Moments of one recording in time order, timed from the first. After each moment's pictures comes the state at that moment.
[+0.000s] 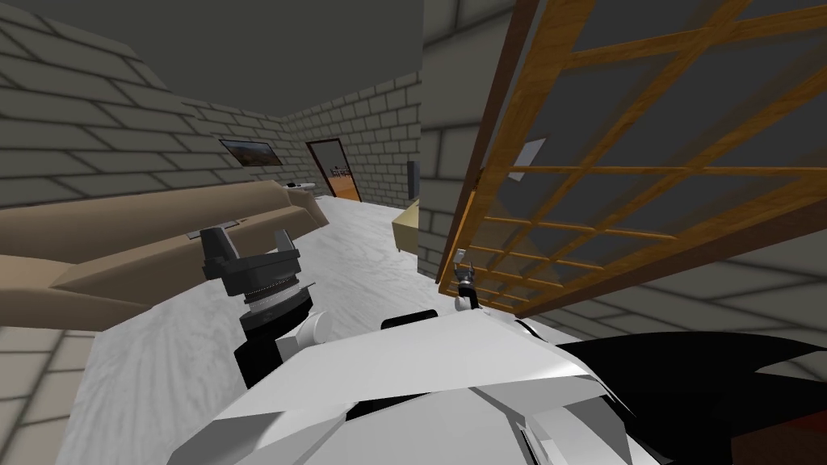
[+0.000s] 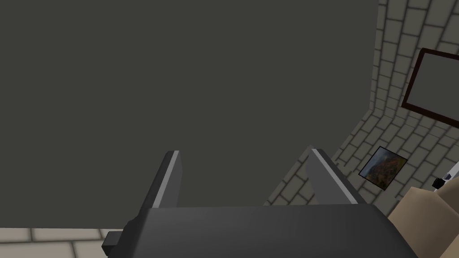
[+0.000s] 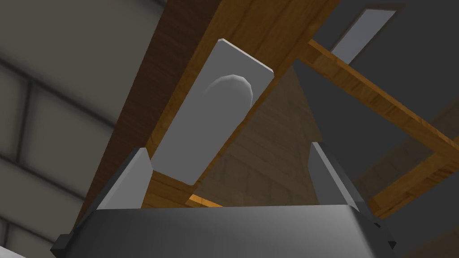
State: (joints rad) arm -0.09 -0.22 0.04 -0.55 -0.61 -0.94 -0.82
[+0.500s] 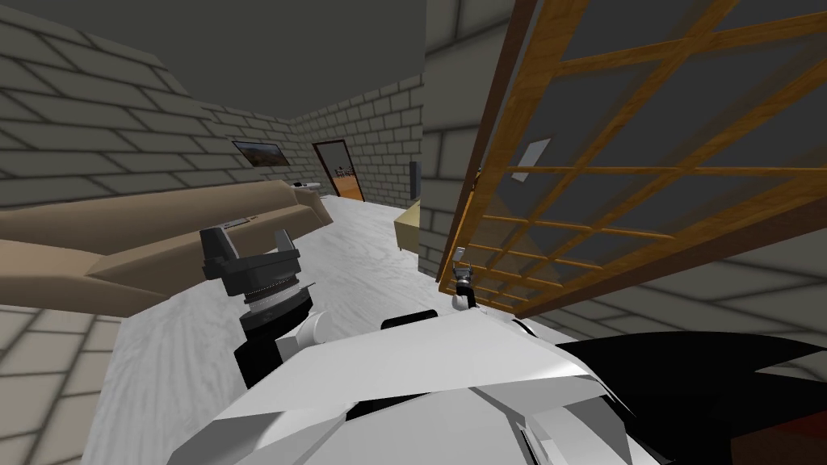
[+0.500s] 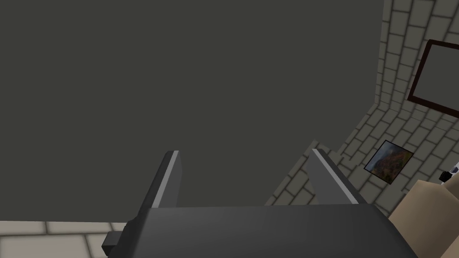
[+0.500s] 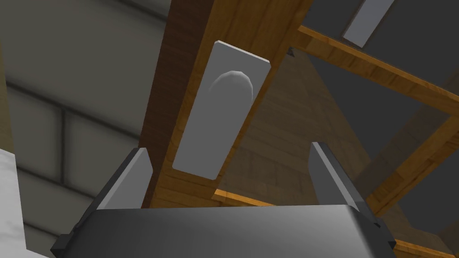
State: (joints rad) arm -0.10 -0.19 0.02 -0.56 -0.63 -0.93 -0.94
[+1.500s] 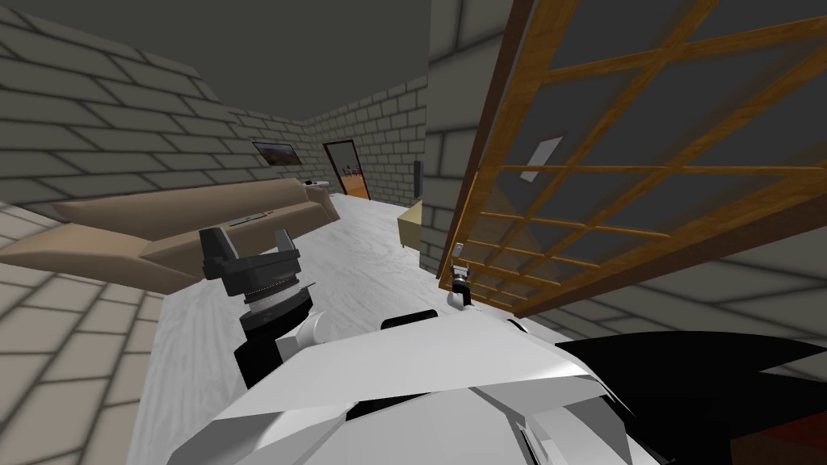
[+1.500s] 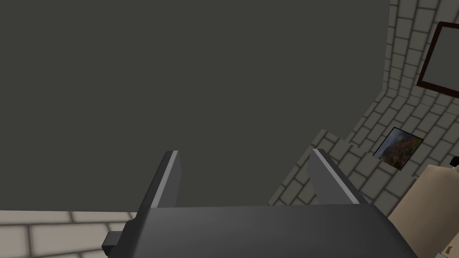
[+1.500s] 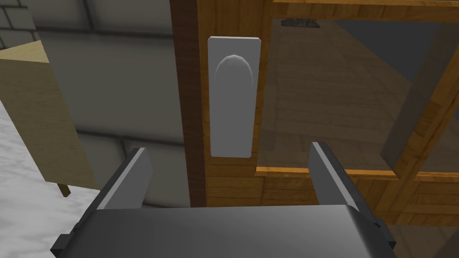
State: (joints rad) arm -0.12 -0.14 -0.01 -0.59 -0.67 -0.91 -1.20
